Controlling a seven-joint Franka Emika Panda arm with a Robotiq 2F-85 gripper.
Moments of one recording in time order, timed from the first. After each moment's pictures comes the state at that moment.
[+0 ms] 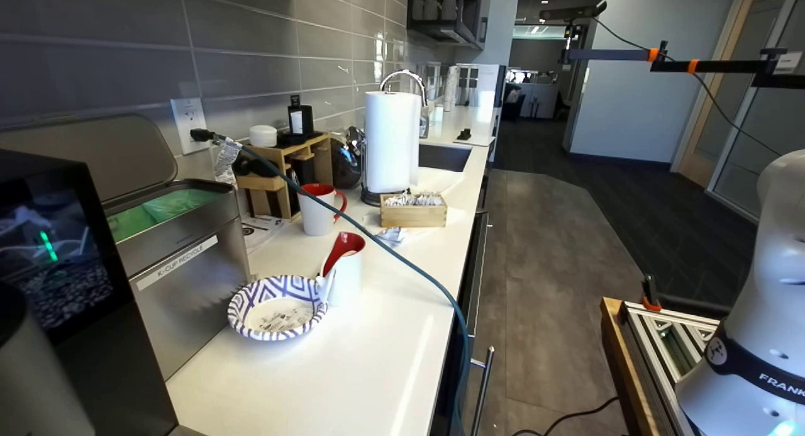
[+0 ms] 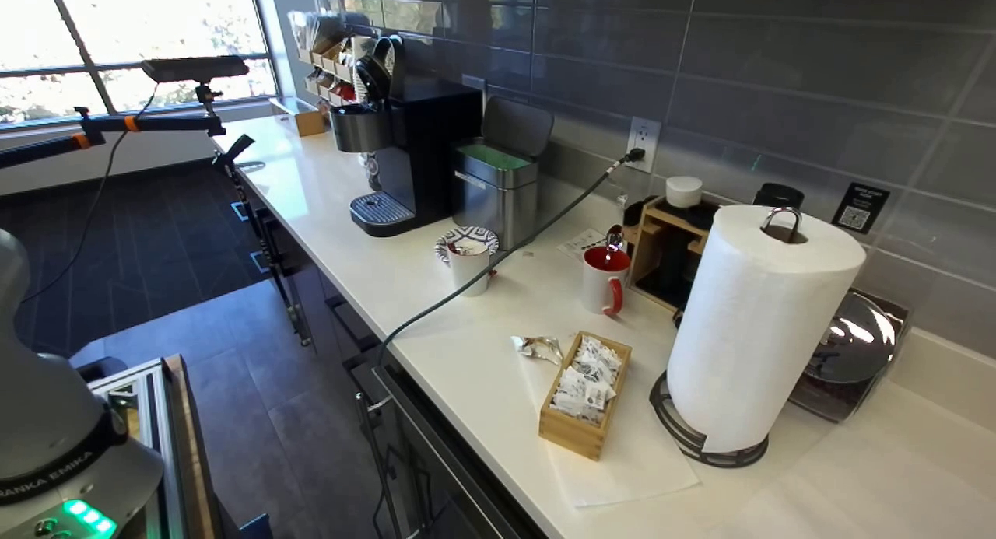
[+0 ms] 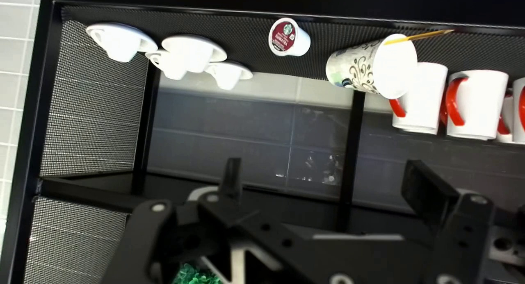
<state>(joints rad) -0.08 -0.56 -0.03 -1.55 -0.12 2.20 -0.06</state>
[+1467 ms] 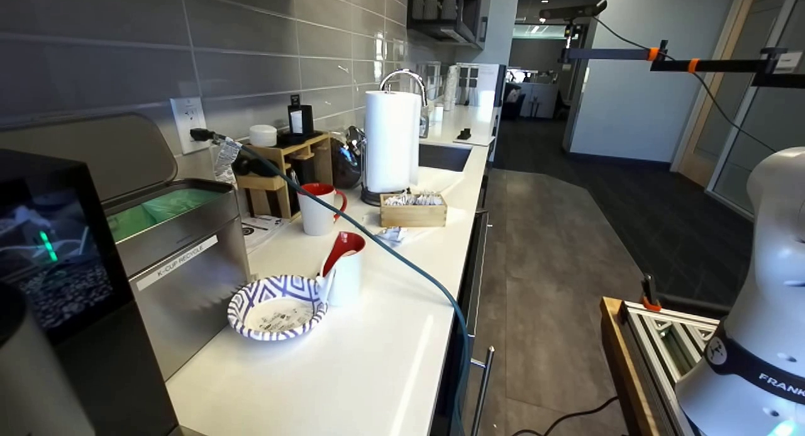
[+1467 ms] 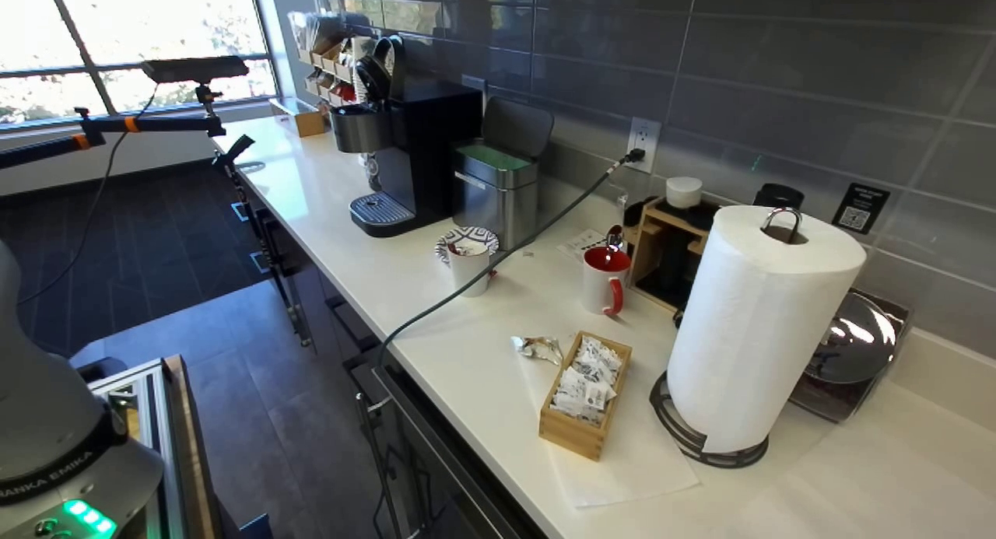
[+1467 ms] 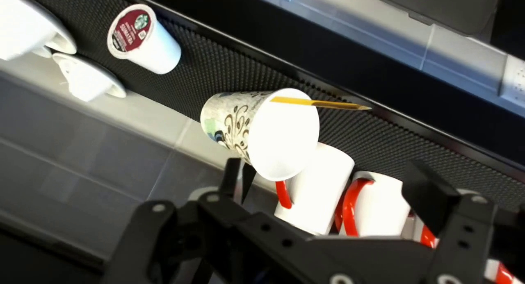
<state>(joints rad) 0.04 -0.18 0.07 -1.33 -0.23 2.14 -0.23</state>
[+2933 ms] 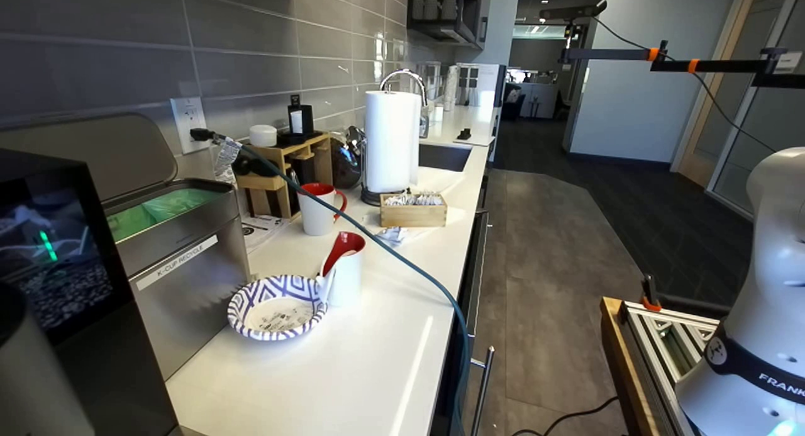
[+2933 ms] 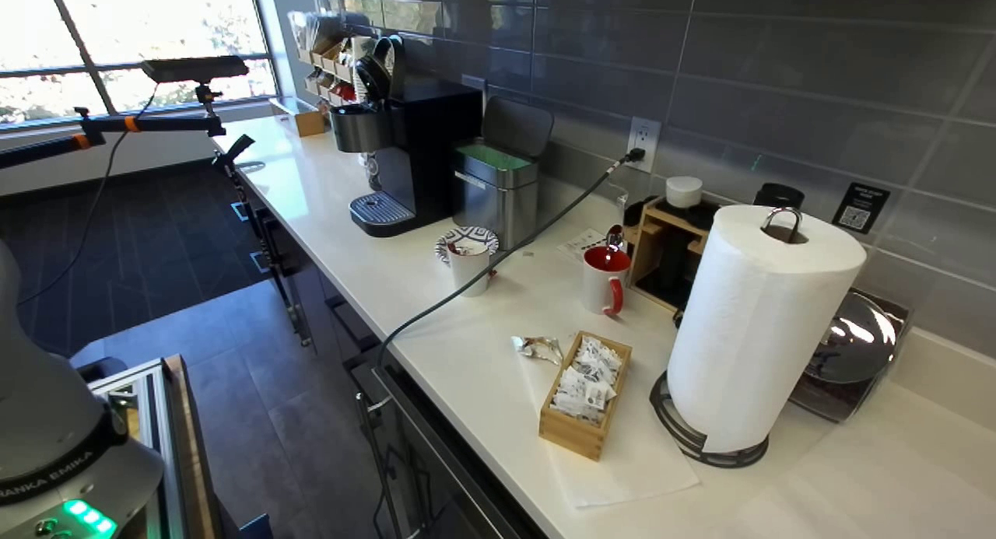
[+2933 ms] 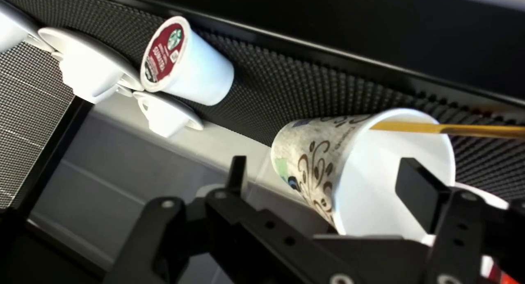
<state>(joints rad) 0.05 0.09 0.07 -1.14 -0.61 2.16 0.16</state>
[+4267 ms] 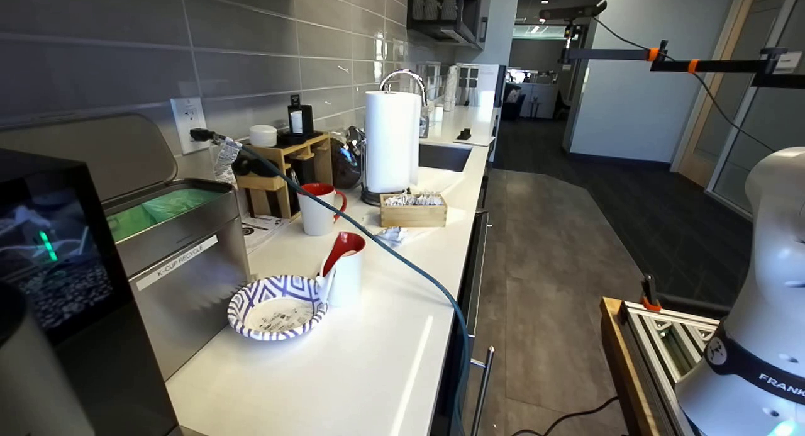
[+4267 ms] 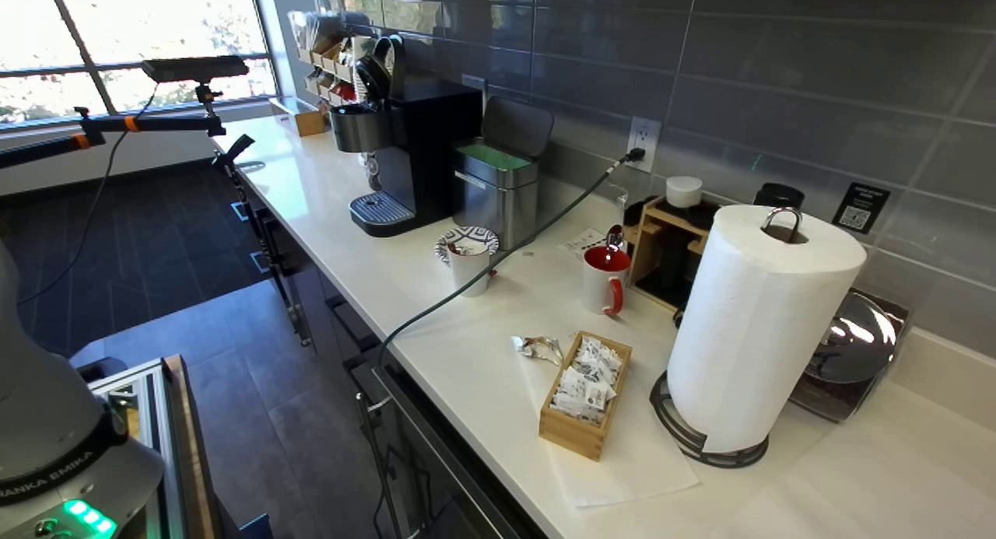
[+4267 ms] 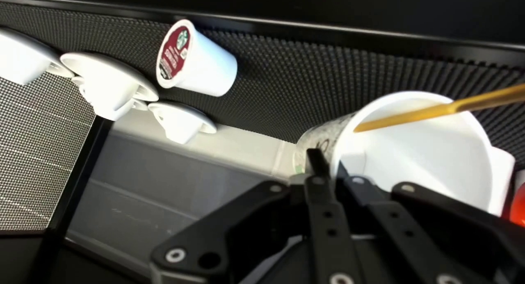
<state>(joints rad) 0.07 0.12 0.09 -1.01 -0.59 2.04 0.25</state>
